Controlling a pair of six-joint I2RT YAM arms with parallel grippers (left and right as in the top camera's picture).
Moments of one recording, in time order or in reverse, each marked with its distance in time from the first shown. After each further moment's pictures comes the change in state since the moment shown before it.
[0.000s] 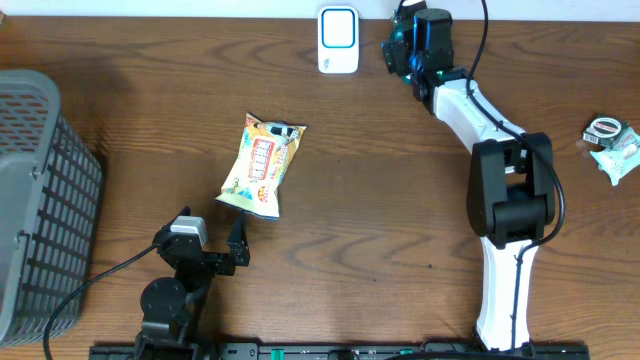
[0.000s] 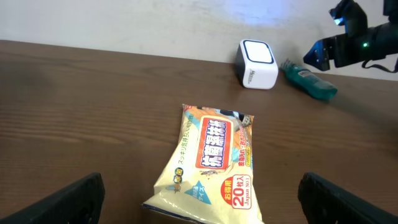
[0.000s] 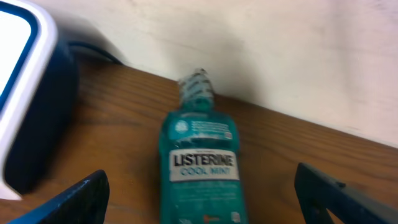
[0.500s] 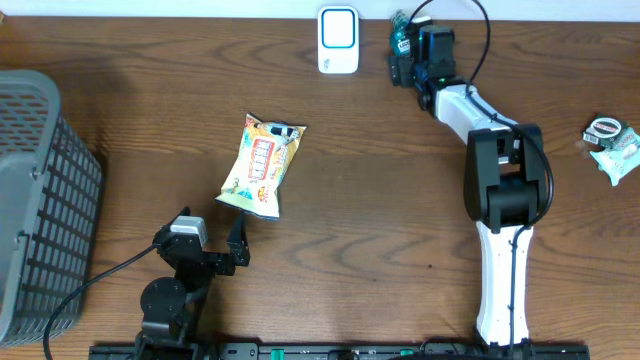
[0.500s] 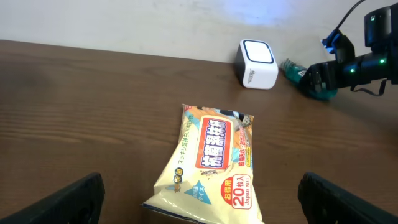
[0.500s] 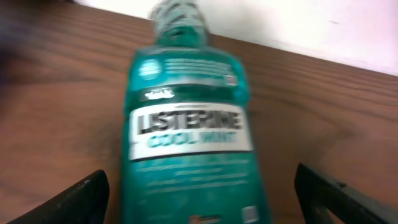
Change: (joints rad) left arm 0.000 0.000 0.000 0.000 0.000 0.000; right arm -0.053 0.143 0.055 -0.011 -0.041 0.073
